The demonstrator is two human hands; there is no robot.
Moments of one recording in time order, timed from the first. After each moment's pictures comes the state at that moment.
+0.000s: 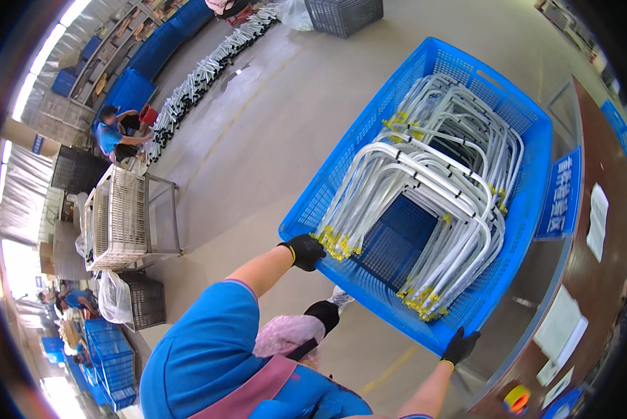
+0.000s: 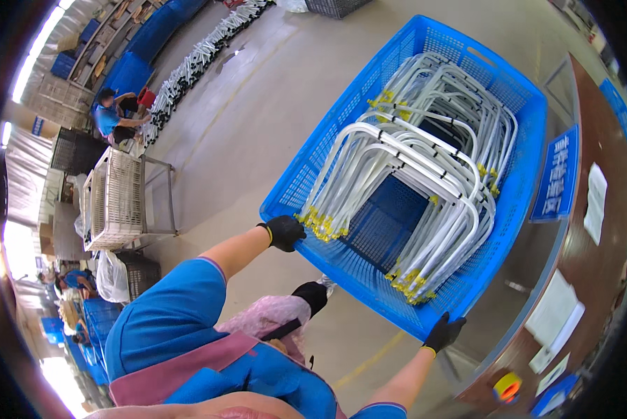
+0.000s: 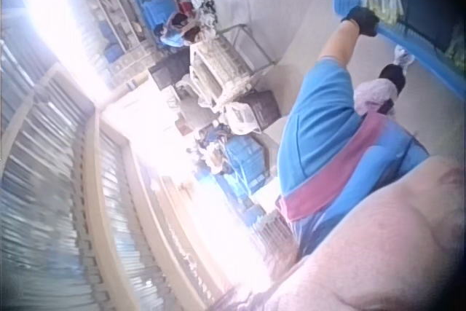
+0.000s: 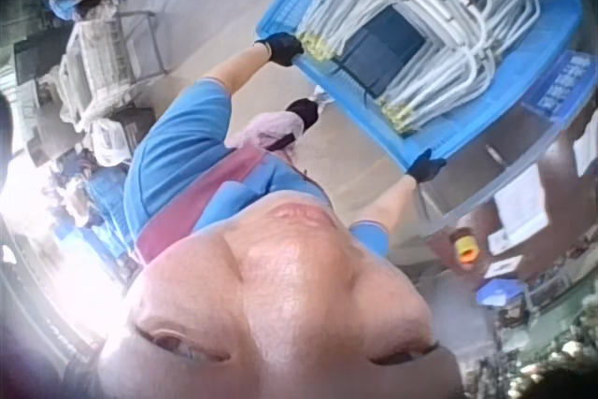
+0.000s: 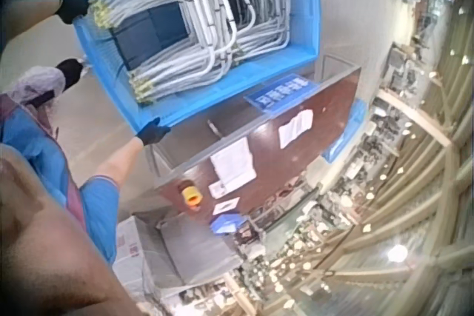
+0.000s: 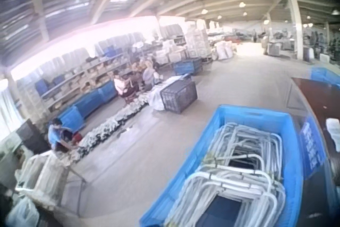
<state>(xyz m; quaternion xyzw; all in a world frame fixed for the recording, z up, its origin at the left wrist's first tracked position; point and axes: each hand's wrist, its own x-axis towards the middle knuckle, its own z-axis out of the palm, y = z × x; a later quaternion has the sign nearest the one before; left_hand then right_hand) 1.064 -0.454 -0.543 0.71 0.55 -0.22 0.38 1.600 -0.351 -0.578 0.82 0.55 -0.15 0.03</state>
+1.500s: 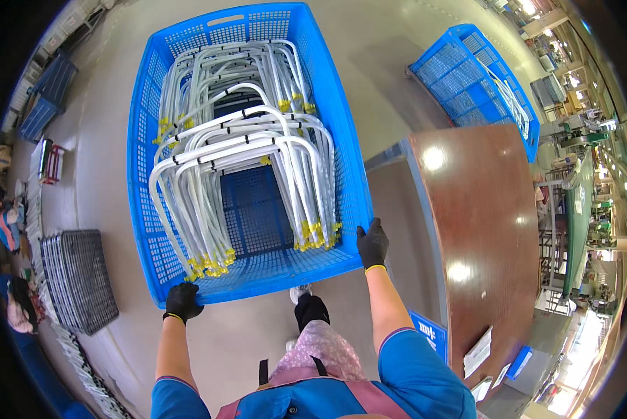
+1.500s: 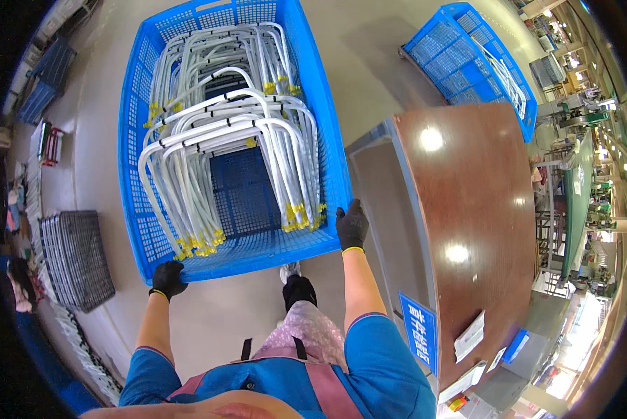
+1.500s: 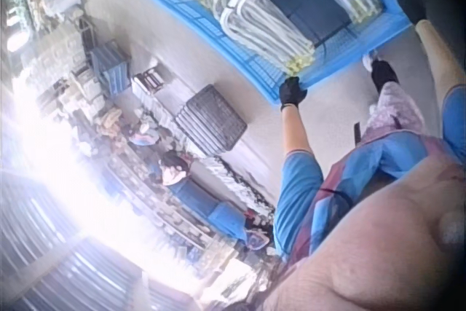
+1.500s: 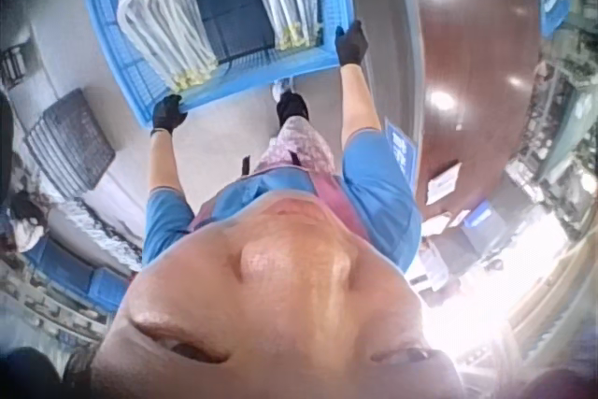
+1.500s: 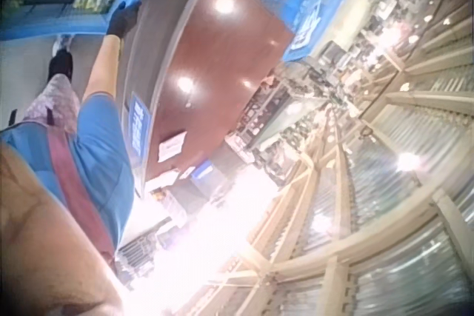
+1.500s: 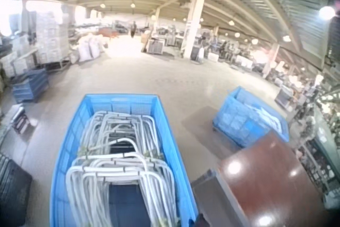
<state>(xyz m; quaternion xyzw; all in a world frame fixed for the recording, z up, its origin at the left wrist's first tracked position) 0.880 -0.068 -0.488 0.69 0.59 -0.24 0.34 1.390 0.060 -0.522 0.80 0.59 -0.12 0.01</state>
